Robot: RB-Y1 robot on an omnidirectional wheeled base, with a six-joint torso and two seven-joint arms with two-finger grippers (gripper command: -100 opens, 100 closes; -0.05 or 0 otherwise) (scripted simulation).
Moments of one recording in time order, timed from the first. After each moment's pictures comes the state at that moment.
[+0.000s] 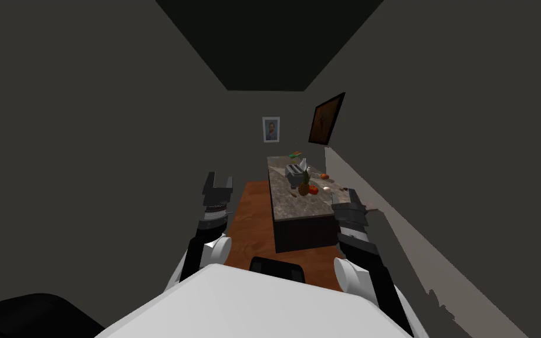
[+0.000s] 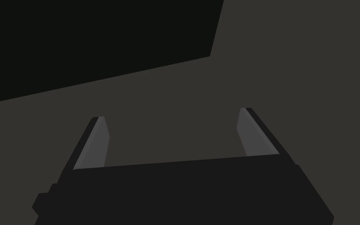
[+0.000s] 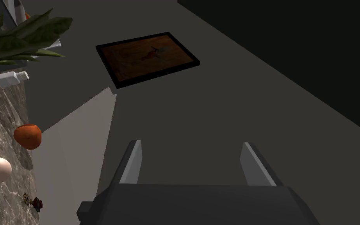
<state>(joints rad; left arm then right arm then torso) 0.51 -0.01 -0.06 -2.35 0.01 -0.51 0.11 0.51 0.04 -0.02 -2.21 -0.01 -0.37 -0.17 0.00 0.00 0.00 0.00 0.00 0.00</state>
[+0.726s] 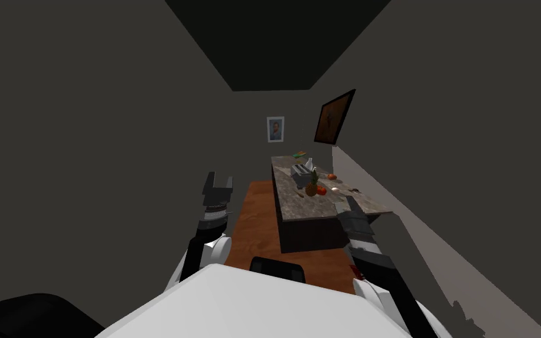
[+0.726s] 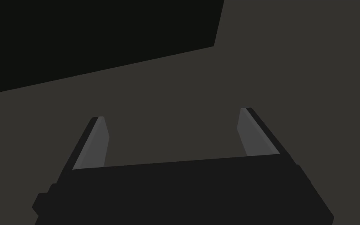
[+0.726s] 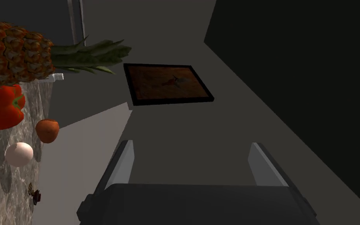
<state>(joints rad) 0.51 -0.02 -0.06 -2.35 0.01 -0.51 0.11 0.60 -0.16 -0.05 -2.18 -0.03 -0.37 -0.09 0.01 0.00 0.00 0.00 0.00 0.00</state>
